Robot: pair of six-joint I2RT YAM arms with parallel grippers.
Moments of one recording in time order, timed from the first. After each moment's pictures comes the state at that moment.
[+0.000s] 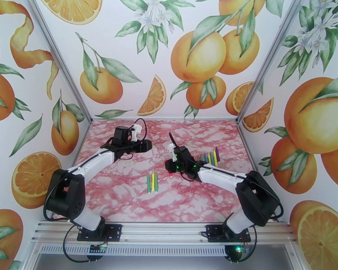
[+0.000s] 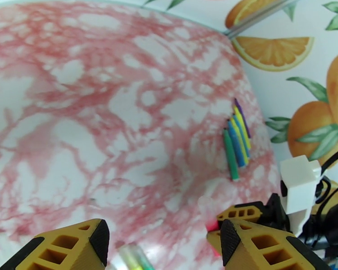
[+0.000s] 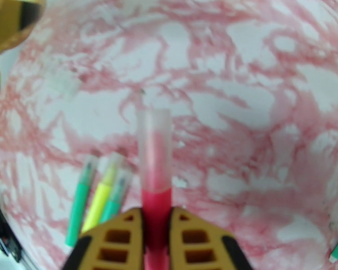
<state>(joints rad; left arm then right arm) -0.32 1.61 1.09 -0.15 0.57 -0.42 0.67 1.58 0.87 -0.01 -0.13 0.39</state>
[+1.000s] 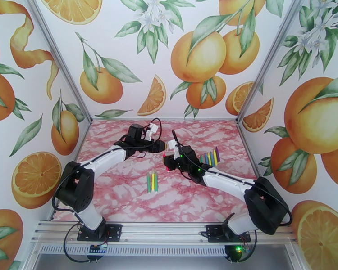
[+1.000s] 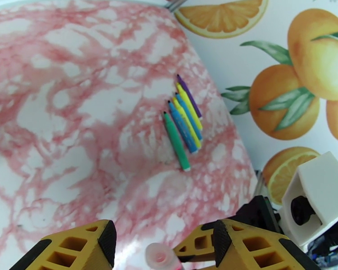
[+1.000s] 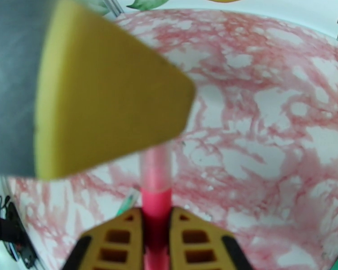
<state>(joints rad) -0.46 1.71 1.21 -0.12 0.67 -0.44 0.67 1.49 0.81 0.18 -0.17 0.36</state>
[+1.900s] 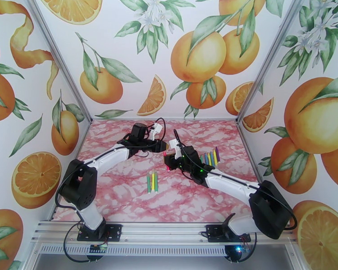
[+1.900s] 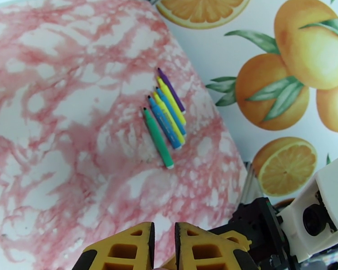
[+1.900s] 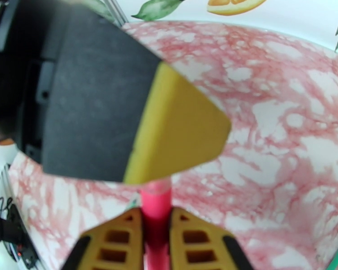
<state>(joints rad) -0.48 1.75 1.26 -0.12 0.72 -0.44 0.67 1.45 0.80 0.20 -0.16 0.35</state>
